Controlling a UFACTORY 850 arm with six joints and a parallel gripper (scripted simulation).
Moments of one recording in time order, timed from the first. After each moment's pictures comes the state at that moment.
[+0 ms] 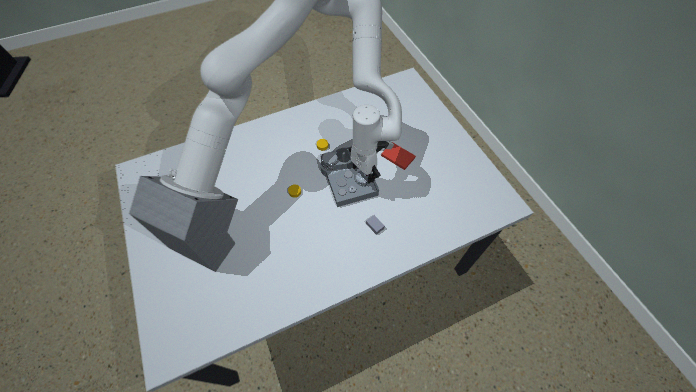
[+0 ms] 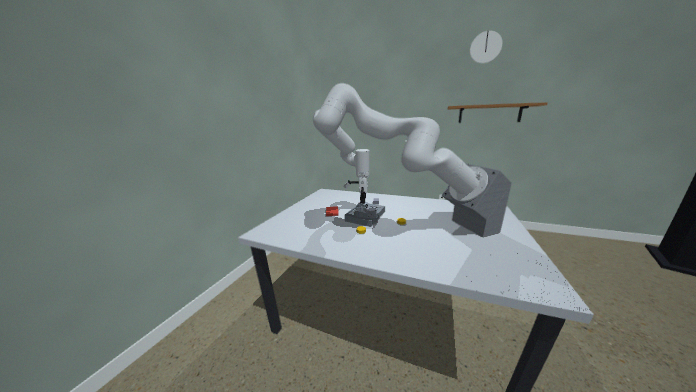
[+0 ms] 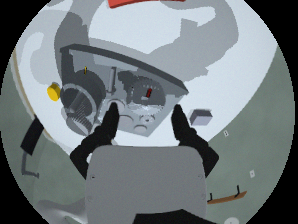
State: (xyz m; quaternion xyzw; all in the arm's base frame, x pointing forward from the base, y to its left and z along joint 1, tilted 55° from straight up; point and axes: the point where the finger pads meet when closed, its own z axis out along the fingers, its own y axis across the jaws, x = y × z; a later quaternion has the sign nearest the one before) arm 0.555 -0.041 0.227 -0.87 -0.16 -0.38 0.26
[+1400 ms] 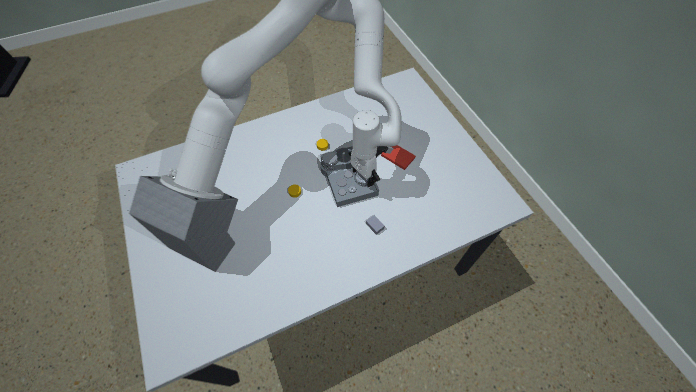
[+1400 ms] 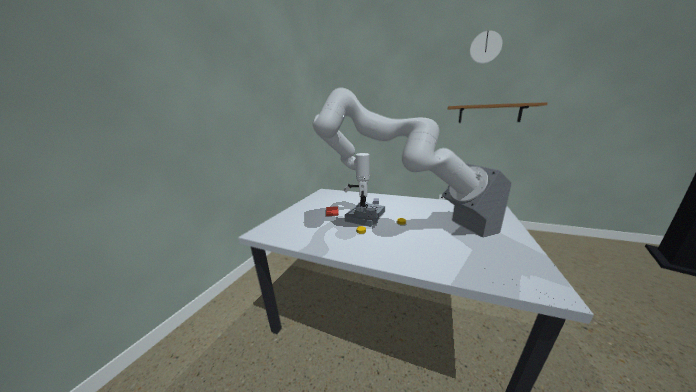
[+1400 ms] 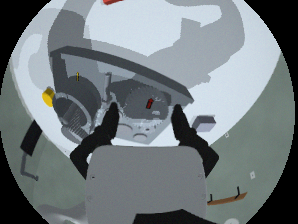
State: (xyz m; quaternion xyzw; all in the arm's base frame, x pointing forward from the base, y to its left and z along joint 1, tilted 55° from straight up) arm 0.569 -0.027 0.212 -0.87 -0.16 -0.38 0.26
